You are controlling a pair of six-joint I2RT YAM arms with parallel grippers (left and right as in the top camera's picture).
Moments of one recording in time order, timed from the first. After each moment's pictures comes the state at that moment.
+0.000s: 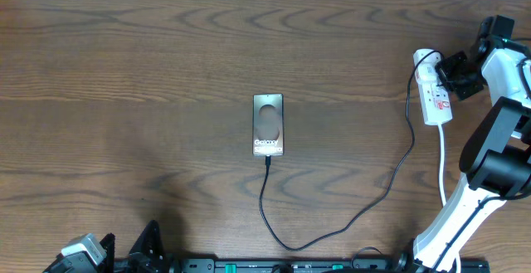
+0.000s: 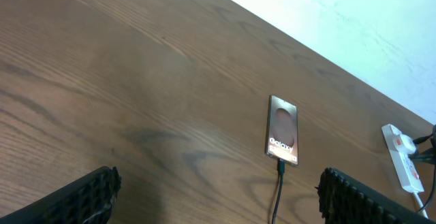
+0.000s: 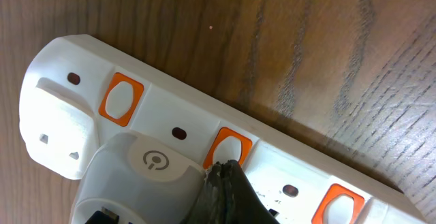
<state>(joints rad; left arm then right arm) -0.11 0.00 0.95 -1.38 -0.06 -0.54 -0.36 2.22 1.73 -0.83 -0.12 0.76</state>
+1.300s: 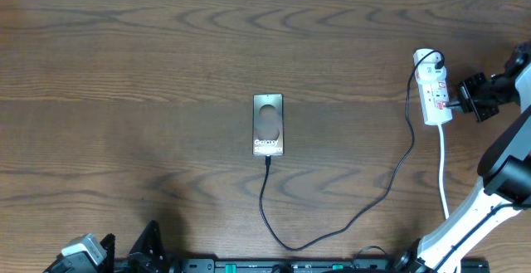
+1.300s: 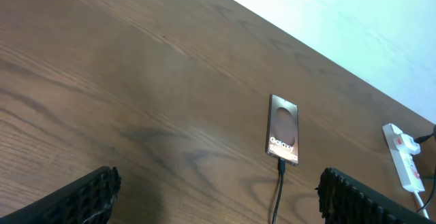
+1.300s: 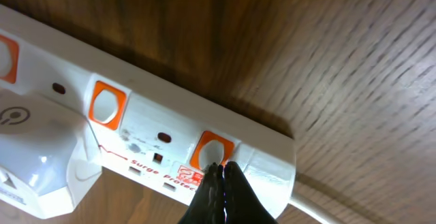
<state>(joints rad) -0.11 0.00 0.95 -1.38 -0.06 -0.54 -0.52 2.20 1.72 -1.05 -0.34 0.62</state>
